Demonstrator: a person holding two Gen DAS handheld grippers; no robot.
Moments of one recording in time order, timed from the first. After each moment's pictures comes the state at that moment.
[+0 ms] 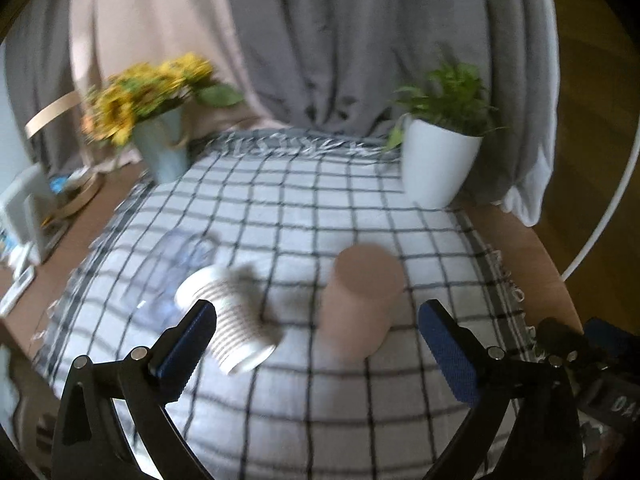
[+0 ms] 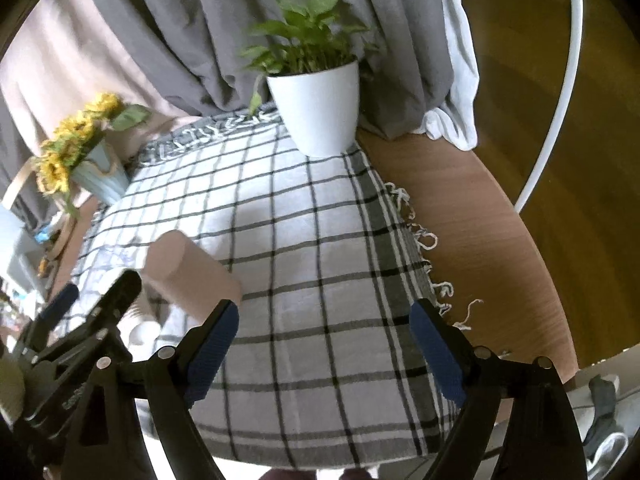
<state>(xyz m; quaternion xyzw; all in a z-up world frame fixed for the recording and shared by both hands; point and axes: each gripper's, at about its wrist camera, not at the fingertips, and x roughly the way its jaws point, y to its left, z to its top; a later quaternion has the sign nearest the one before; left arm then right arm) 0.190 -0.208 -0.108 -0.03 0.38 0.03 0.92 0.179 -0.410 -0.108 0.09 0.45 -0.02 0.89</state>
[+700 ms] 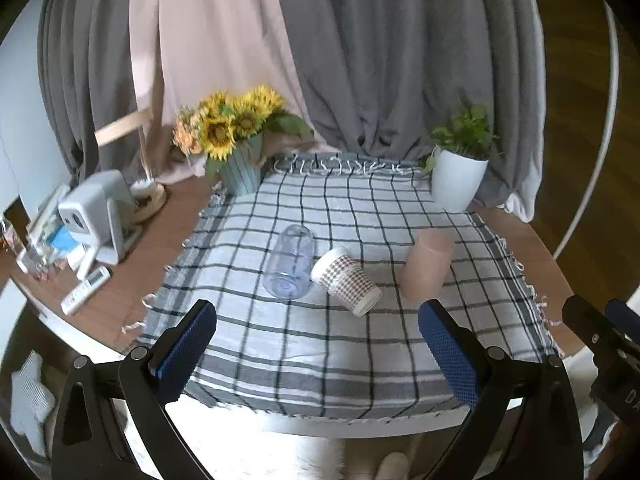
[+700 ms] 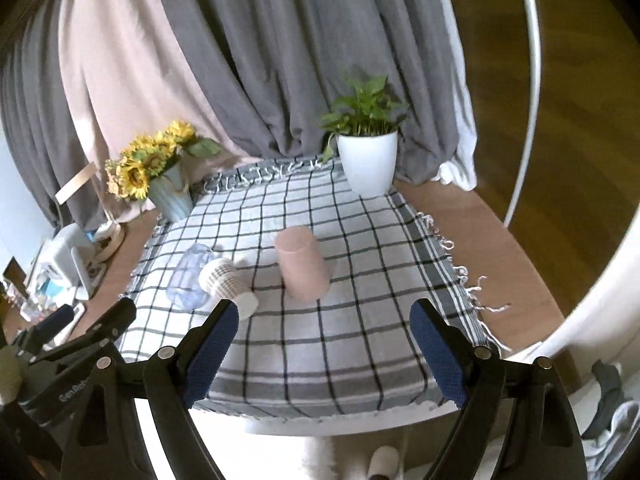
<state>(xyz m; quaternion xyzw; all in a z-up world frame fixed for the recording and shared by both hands) 0.050 -0.090 -0.031 0.01 0.34 0.03 0.94 0.033 -0.295 -0.032 0.08 0.34 -0.02 0.93</state>
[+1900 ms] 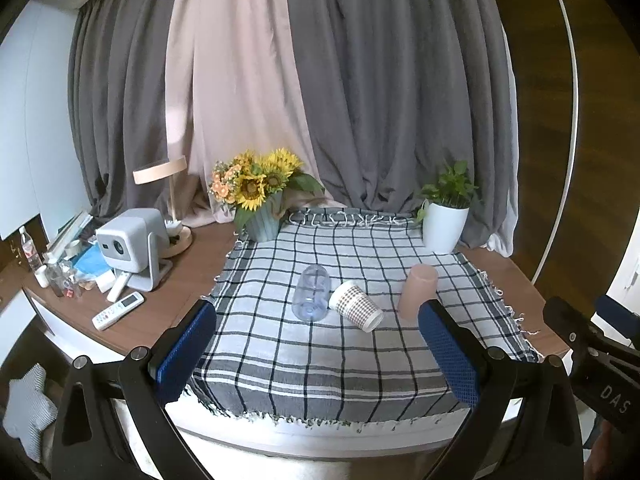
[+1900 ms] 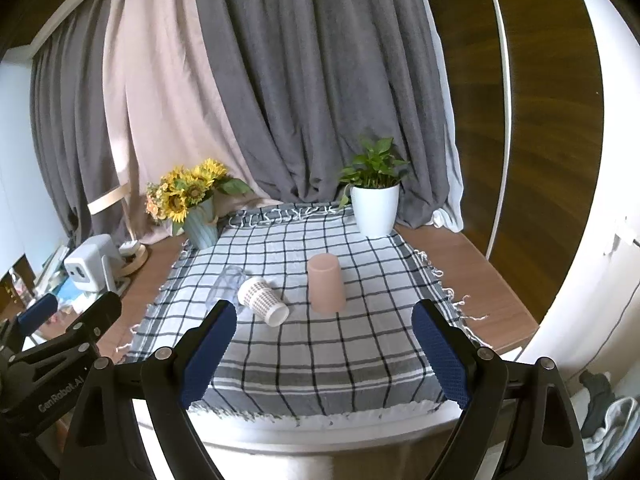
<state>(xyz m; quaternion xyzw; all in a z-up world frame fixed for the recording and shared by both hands) -0.051 -0.063 0.020 0.00 0.25 0.03 0.97 -0.068 -0.249 0.016 0.05 0.26 -0.03 0.96</state>
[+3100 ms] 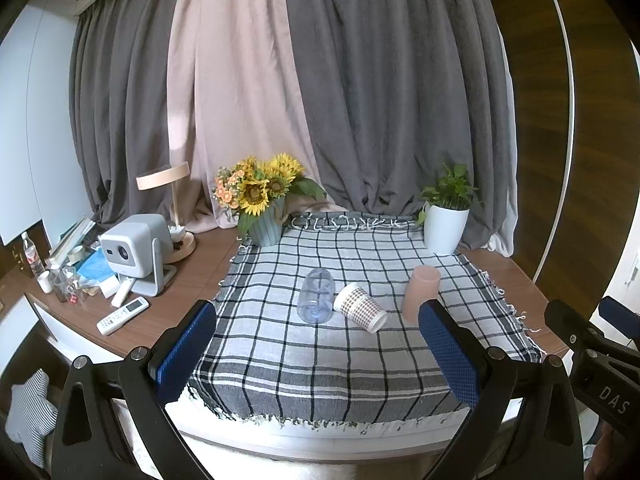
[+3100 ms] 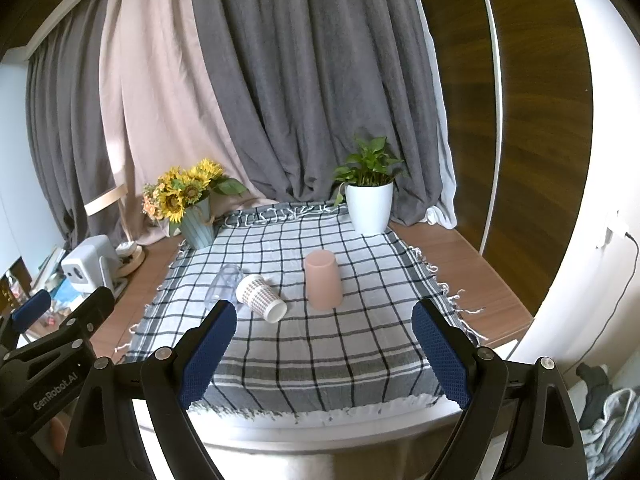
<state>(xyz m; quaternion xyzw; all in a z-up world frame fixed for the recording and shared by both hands) -0.058 -0.061 0.021 0.01 0.24 0.03 0.97 -0.075 -0.246 0.016 0.06 0.26 -0.04 0.96</state>
